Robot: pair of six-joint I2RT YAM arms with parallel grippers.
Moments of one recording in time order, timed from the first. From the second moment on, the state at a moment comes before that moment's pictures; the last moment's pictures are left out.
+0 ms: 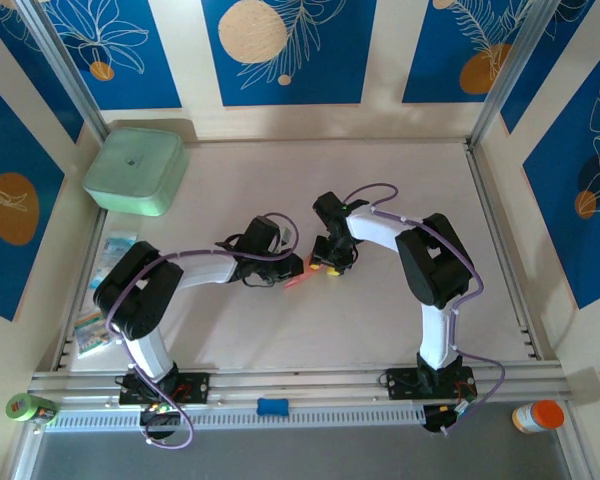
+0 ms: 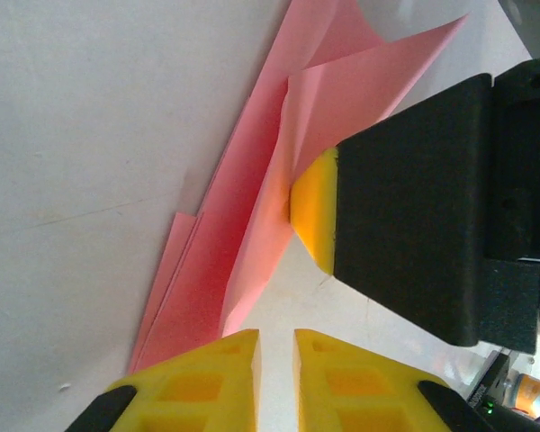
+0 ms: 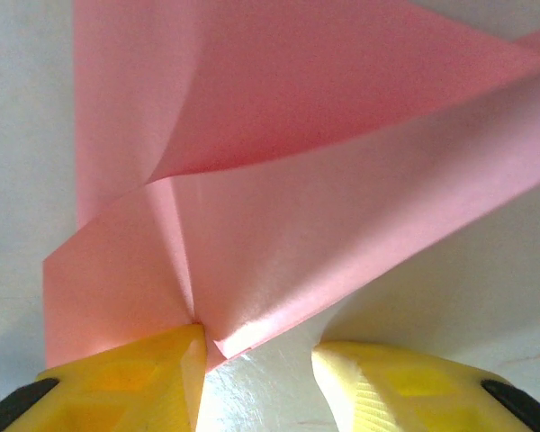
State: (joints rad) left arm -0.68 1.75 0.89 -0.01 0.45 -0.83; right arm 0.56 1.97 1.28 -0.78 -0.23 0.81
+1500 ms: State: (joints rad) left arm -0.70 1.81 0.94 -0.11 0.36 -0.83; right arm 0.56 1.98 1.28 -0.78 -0.23 0.81
